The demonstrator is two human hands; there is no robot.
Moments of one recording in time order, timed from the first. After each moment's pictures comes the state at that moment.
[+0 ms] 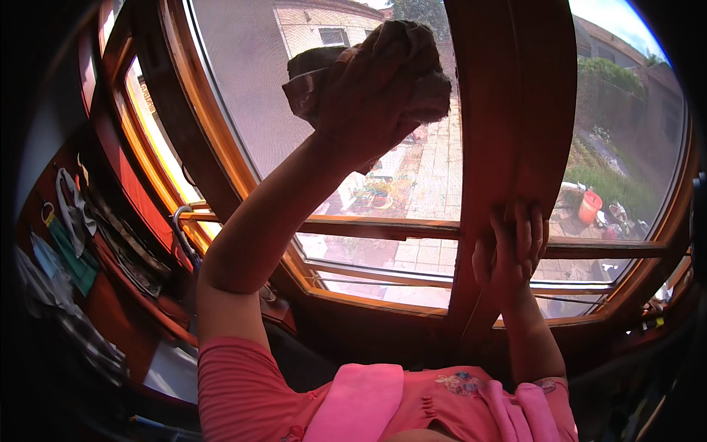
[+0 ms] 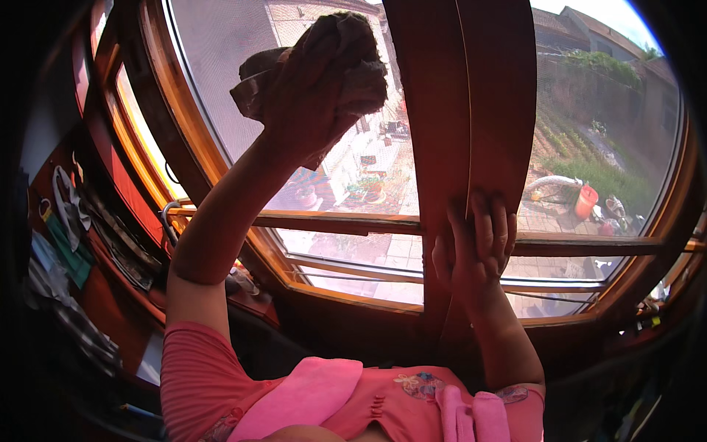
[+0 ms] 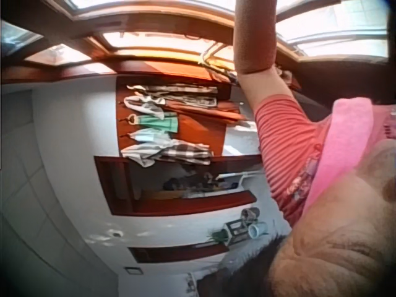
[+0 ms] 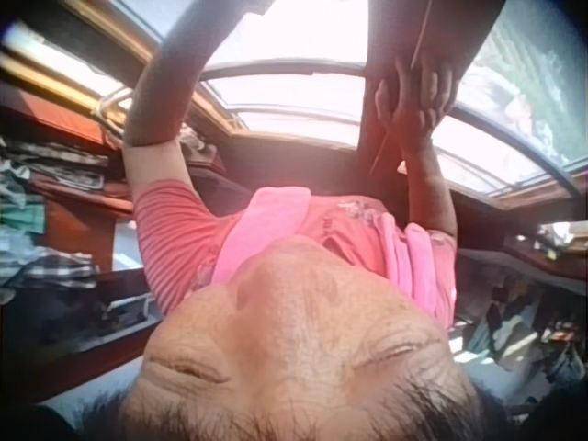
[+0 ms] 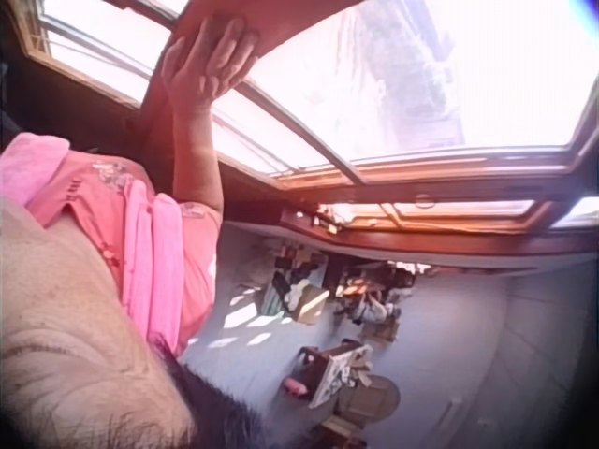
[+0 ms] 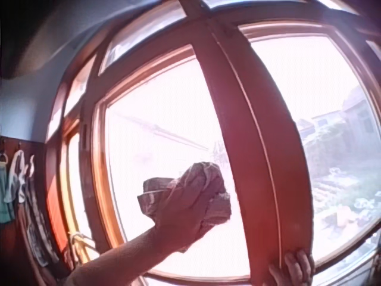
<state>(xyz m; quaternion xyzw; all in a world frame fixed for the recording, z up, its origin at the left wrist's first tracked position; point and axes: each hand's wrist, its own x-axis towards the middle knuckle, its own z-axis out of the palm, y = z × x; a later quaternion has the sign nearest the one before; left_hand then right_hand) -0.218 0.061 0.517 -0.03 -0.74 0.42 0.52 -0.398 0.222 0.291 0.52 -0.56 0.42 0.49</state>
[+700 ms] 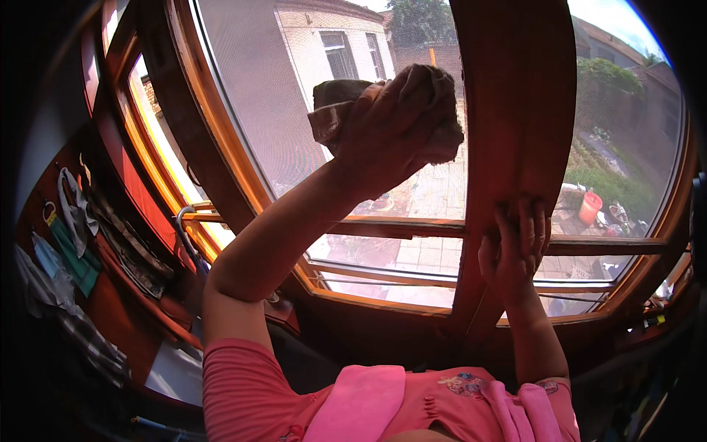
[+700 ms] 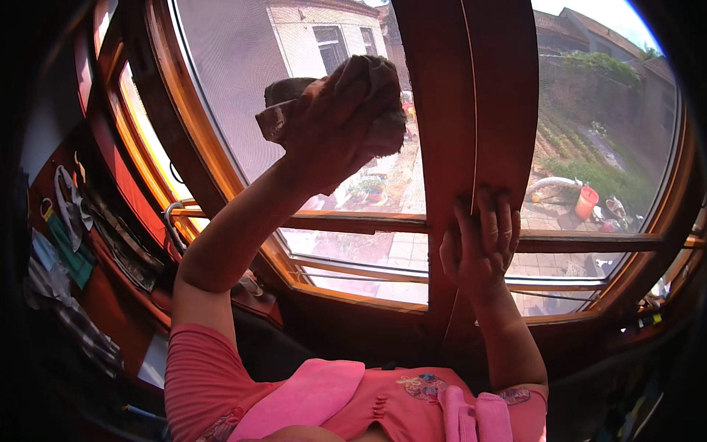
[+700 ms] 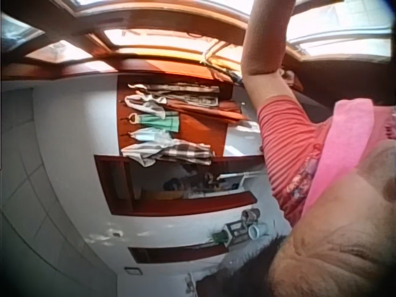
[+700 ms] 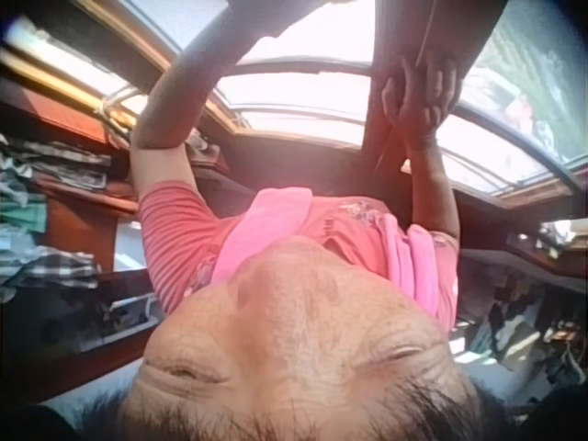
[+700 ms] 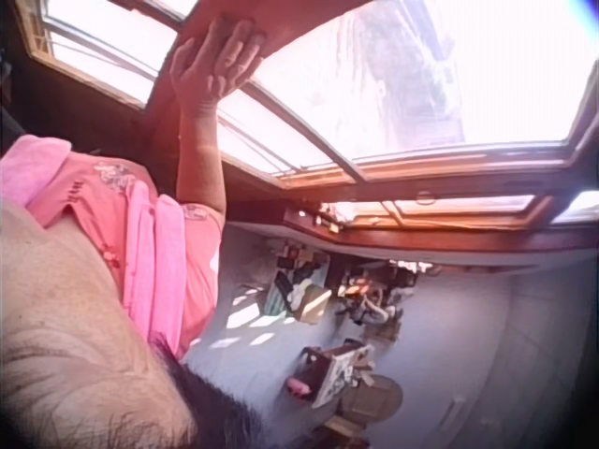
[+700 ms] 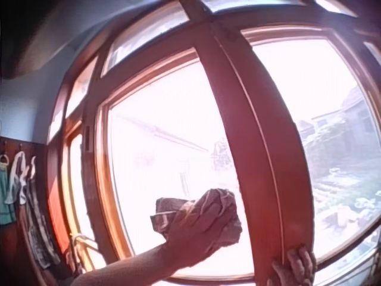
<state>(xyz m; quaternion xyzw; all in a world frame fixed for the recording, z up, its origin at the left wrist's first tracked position) -0.220 0.068 0.485 -0.03 -0.78 0.41 0.48 -0.402 0.221 0.293 0.51 -0.56 0.41 0.51</state>
